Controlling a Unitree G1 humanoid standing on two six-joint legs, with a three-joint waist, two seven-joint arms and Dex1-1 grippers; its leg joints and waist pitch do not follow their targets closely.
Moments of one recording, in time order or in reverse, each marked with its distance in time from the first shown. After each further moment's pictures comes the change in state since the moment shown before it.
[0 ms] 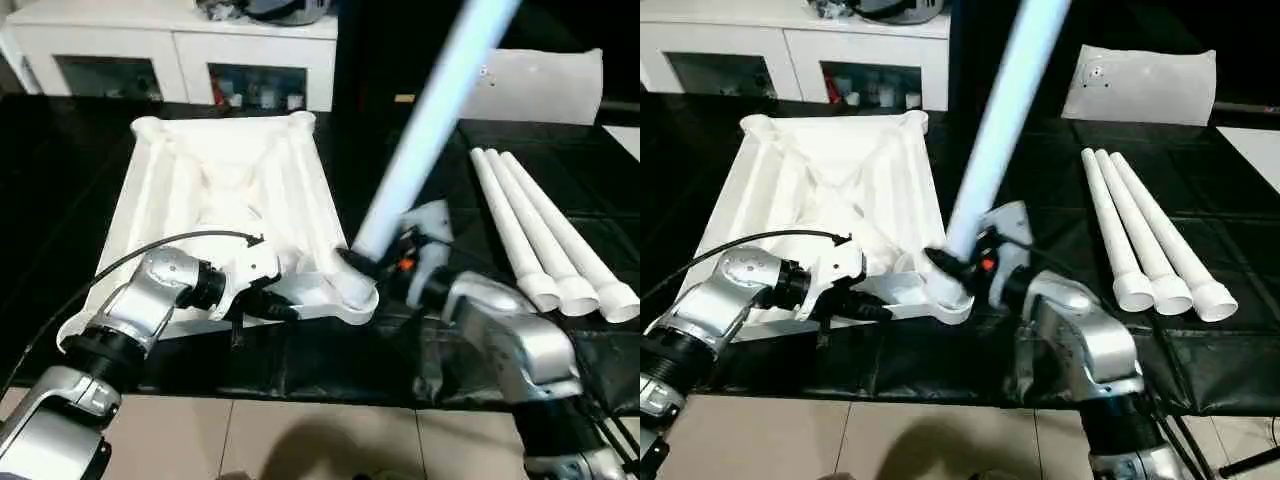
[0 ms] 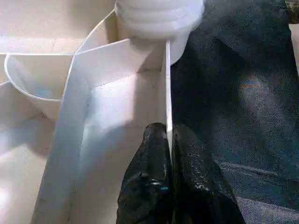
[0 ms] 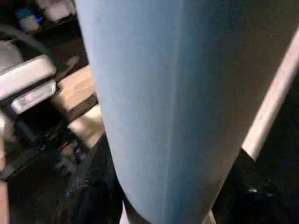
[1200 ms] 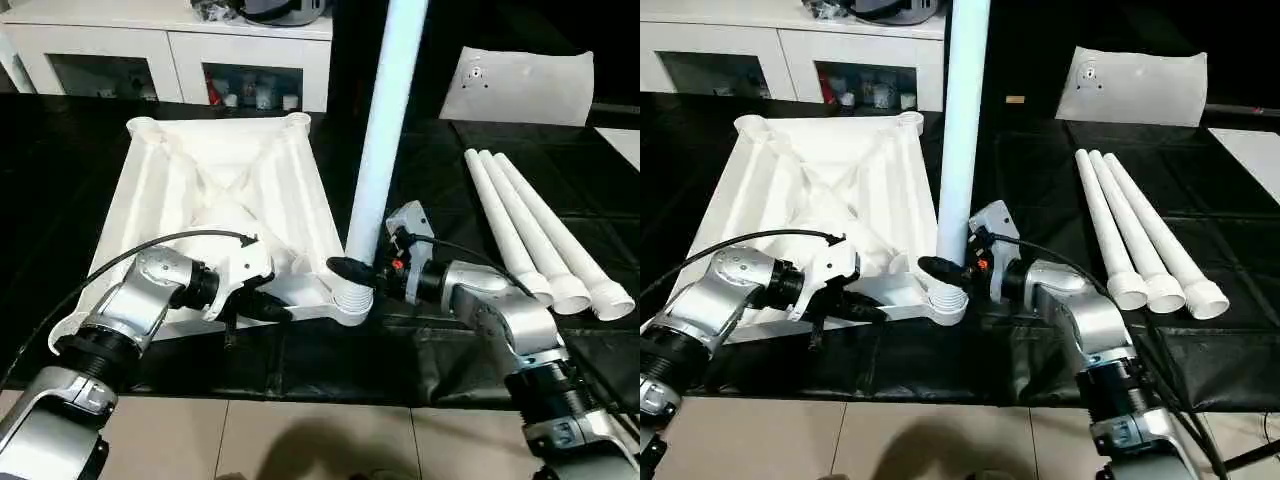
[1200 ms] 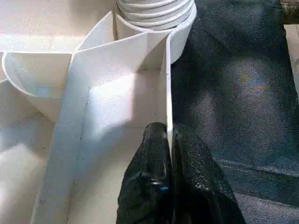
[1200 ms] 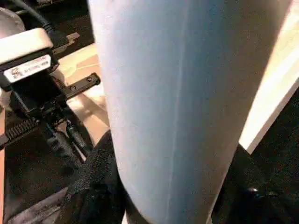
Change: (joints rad) left arm -0.005 0.005 0.021 0.027 0.009 0.001 -0.035; right arm -0.117 -0.032 0.031 0.216 -0.066 -0.090 0.142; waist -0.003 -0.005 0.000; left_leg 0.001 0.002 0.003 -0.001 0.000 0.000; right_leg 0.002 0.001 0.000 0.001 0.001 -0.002
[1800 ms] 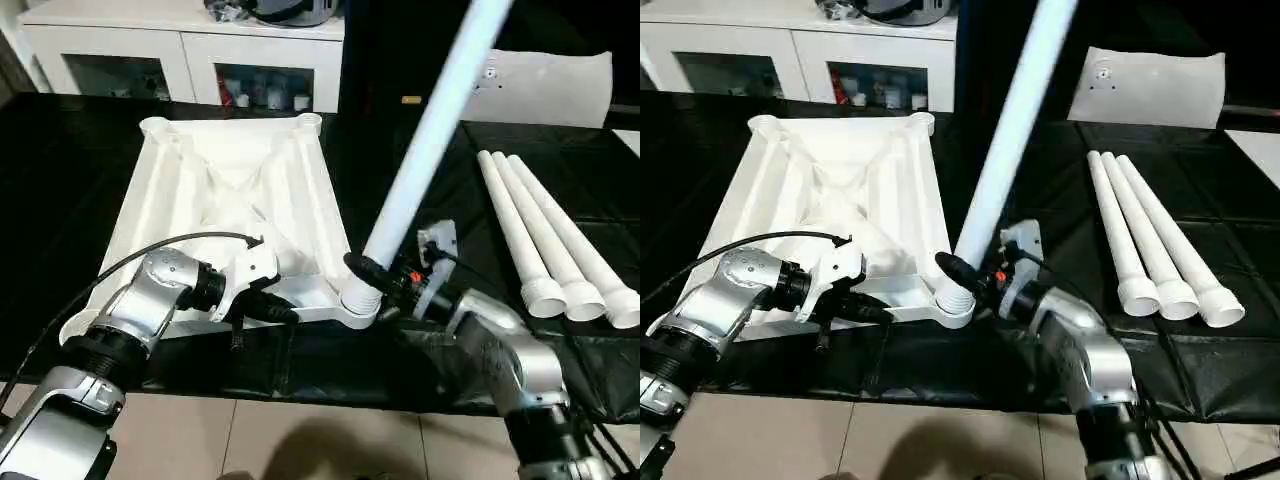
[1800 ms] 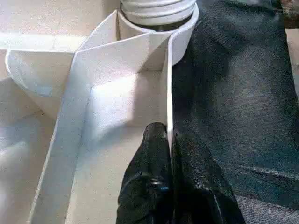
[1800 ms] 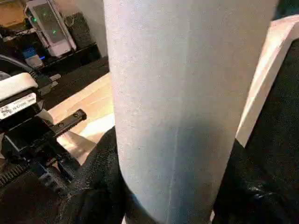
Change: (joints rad) left arm -0.003 -0.032 0.000 0.030 0.000 -0.032 0.007; right arm 0.236 0.077 -0.112 -0.086 0.059 -0.191 -0.102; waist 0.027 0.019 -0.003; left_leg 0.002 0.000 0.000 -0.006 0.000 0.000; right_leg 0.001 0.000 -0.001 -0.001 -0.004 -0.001
